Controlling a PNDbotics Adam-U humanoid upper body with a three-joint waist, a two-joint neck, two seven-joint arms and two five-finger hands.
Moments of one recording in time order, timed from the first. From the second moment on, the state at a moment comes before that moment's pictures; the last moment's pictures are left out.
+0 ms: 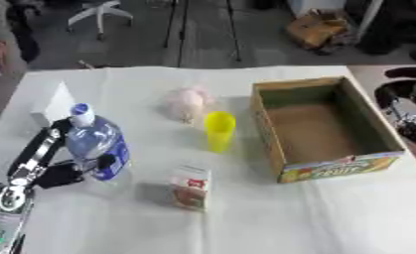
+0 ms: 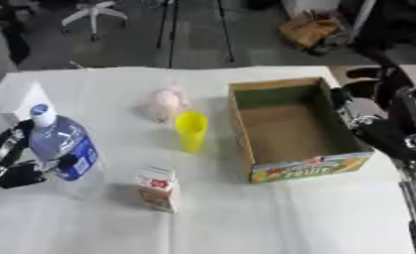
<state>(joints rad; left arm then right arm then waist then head) -0.10 0.29 0.09 -1.64 -0.35 -0.16 -0.23 -0.22 -0.34 -0.02 -1.77 0.12 -0.09 0.03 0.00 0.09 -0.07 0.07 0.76</state>
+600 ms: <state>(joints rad) -0.21 0.29 0.07 -1.68 -0.26 -0.12 -0.13 -0.22 -0.34 -0.02 -1.77 0.12 -0.09 0.04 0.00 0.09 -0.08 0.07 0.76</state>
